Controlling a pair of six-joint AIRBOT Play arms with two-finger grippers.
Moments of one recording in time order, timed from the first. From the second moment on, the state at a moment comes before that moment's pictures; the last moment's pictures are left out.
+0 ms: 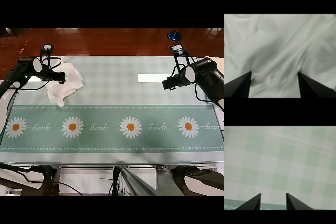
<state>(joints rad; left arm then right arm) -0.02 -1.67 1.37 1.58 -0.81 -1.44 0.19 -1.33 1.19 -1.89 0.99 1.66</state>
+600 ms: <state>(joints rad) -0.03 -1.59 1.75 1.51 -0.96 -1.41 0.19 -1.33 1.19 -1.94 1.15 1.61</state>
